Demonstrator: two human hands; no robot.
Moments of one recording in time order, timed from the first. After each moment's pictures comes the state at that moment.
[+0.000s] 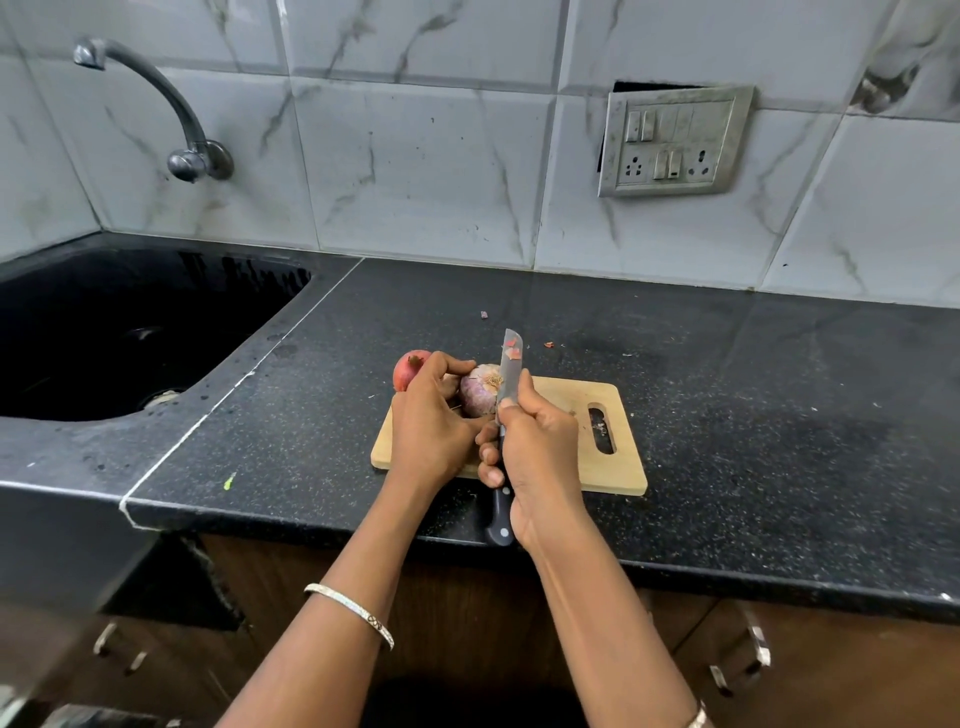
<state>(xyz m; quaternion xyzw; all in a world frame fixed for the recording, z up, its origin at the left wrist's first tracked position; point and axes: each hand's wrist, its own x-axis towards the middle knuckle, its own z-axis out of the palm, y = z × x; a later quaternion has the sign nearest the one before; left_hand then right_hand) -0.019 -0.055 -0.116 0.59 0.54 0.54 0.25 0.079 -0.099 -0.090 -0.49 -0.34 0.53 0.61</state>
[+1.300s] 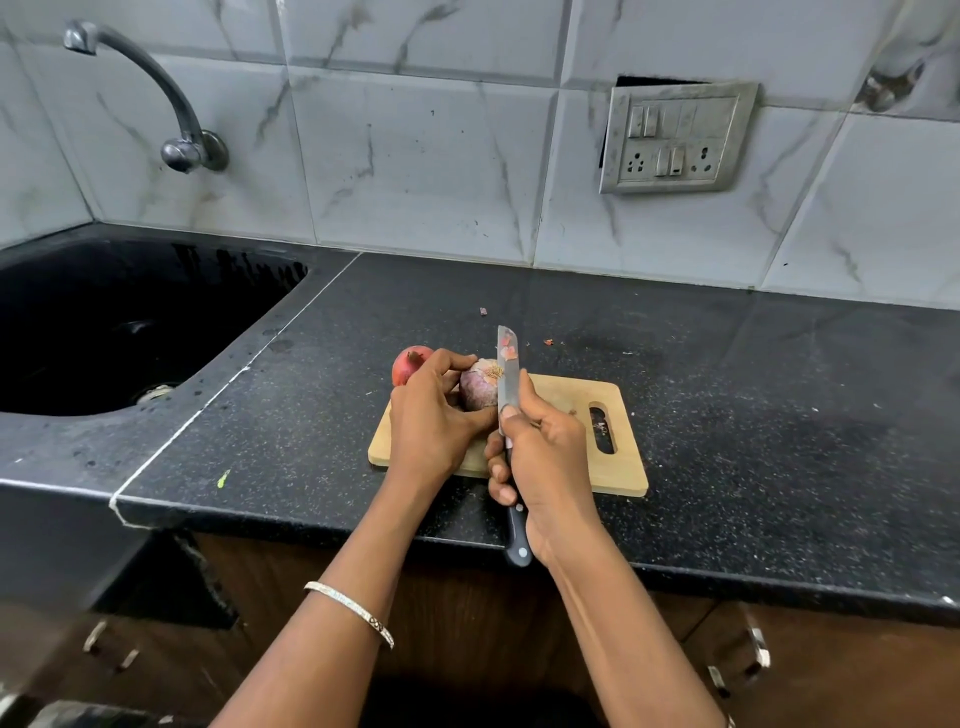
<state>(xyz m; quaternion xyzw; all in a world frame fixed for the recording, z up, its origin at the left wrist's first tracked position) -0.018 -0.048 -0.120 0.59 0.52 0.56 0.25 0.088 -0.107 -0.096 -0.48 -0.40 0.52 0.58</state>
